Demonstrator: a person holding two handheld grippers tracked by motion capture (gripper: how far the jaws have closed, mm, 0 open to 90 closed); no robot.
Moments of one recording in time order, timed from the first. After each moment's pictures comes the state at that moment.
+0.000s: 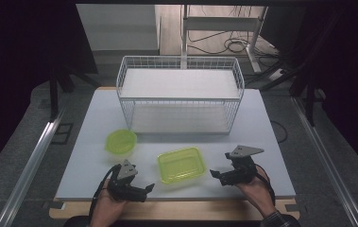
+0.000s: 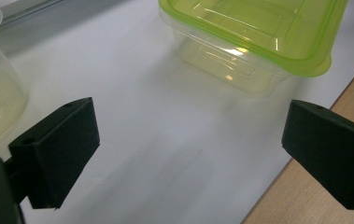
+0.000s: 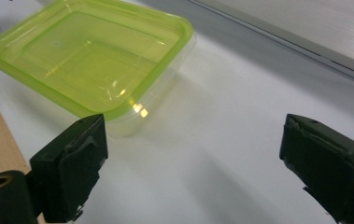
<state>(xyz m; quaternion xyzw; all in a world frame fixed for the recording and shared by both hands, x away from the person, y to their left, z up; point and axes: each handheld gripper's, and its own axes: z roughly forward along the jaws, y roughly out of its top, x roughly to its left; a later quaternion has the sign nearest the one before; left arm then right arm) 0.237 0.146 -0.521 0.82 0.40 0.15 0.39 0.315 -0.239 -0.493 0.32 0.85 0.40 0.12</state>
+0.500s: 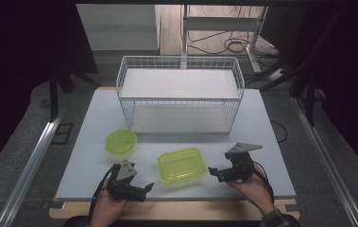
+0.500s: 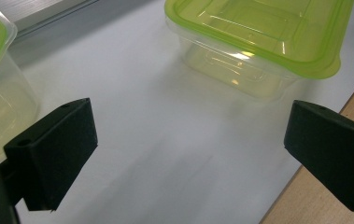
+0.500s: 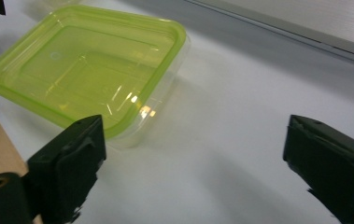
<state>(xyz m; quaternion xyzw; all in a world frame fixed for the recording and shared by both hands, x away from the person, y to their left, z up) 0.238 0.148 -0.522 0.81 0.39 0.17 0.39 0.319 -0.231 -0.486 0.37 0.84 0.40 0.10</state>
